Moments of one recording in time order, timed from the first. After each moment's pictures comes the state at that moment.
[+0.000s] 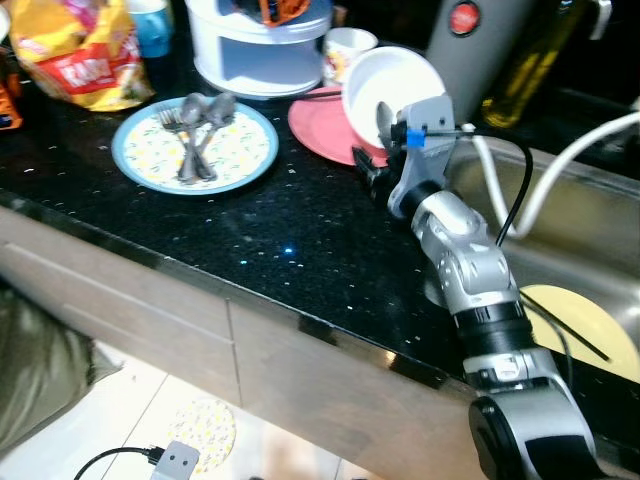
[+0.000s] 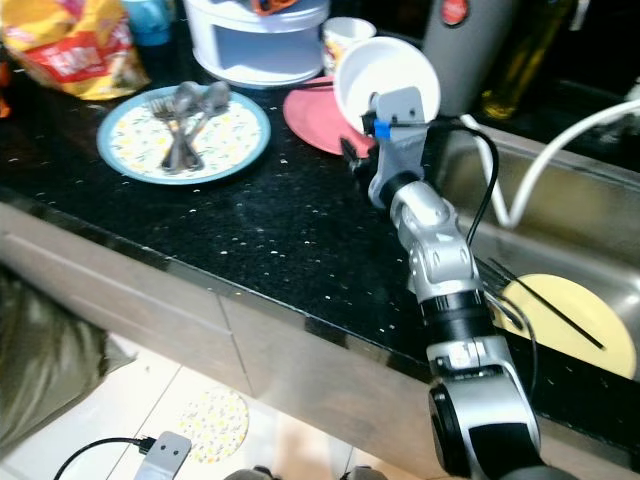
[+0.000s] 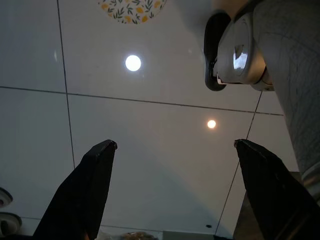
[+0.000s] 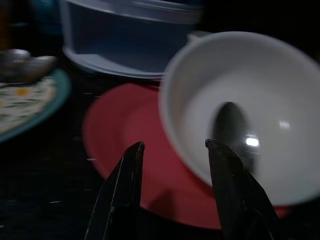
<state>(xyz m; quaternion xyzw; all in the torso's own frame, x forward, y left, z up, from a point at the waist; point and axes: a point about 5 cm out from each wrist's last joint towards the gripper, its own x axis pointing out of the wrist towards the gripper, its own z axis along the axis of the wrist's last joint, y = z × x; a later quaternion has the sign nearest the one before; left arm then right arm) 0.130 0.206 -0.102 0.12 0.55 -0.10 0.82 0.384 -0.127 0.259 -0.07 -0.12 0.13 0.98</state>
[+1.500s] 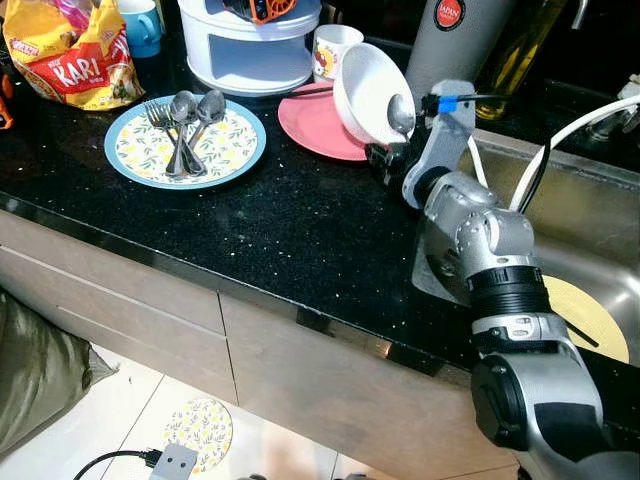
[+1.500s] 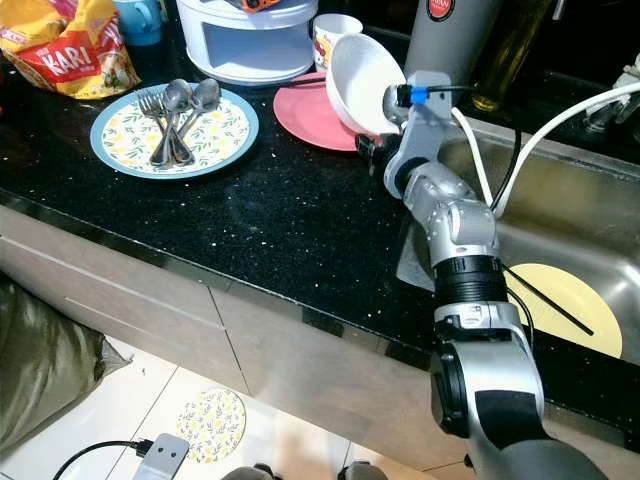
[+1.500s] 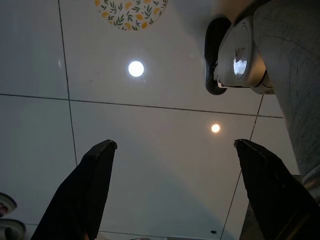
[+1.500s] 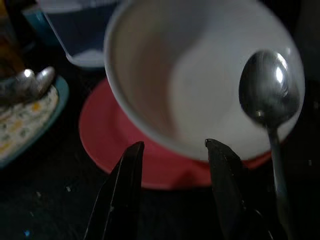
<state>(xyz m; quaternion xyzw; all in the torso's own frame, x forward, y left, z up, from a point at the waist) 0.121 0.204 -0.105 0.11 0.56 -0.09 0.82 0.396 -0.142 0.270 0.10 -0.03 0.18 0.98</state>
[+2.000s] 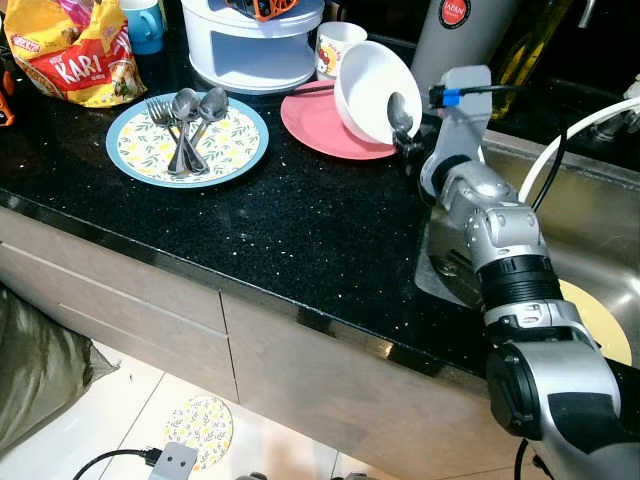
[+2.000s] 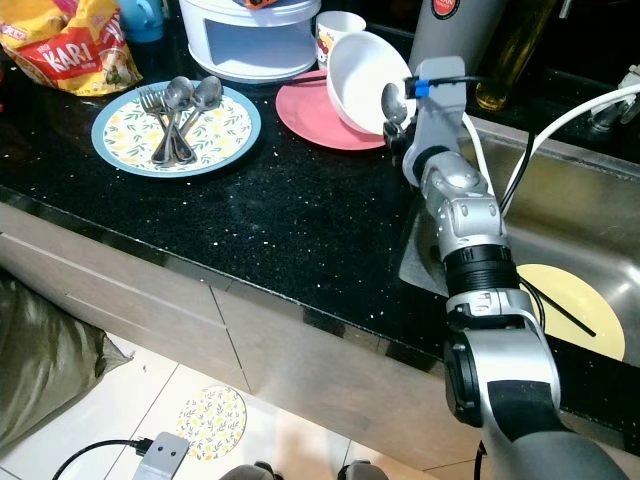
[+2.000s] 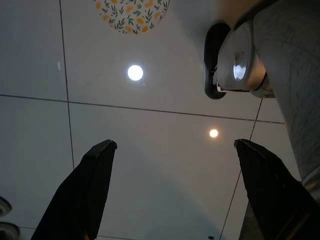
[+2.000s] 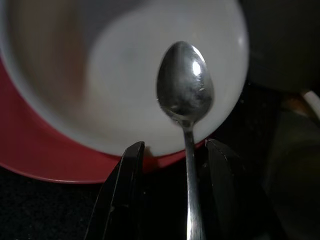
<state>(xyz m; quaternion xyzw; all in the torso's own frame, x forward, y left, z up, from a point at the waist) 0.121 0.204 -0.105 0.11 0.55 -0.09 0.82 0.408 -0.167 0.257 -0.01 -0.01 0.07 1.00</state>
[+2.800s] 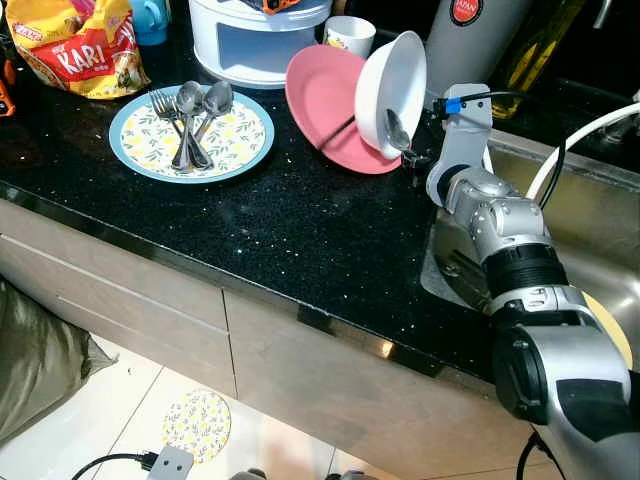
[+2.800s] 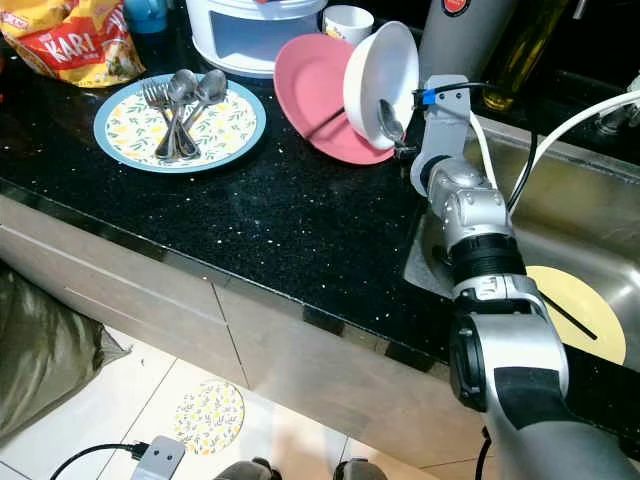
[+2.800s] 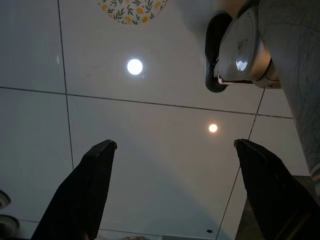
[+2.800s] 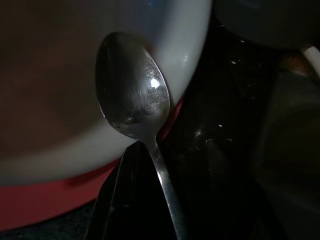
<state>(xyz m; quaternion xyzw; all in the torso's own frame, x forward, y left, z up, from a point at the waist) 0.117 0.206 -0.106 0.12 0.55 -0.09 0.82 0.413 -0.177 0.250 0.00 0.07 0.06 1.00</state>
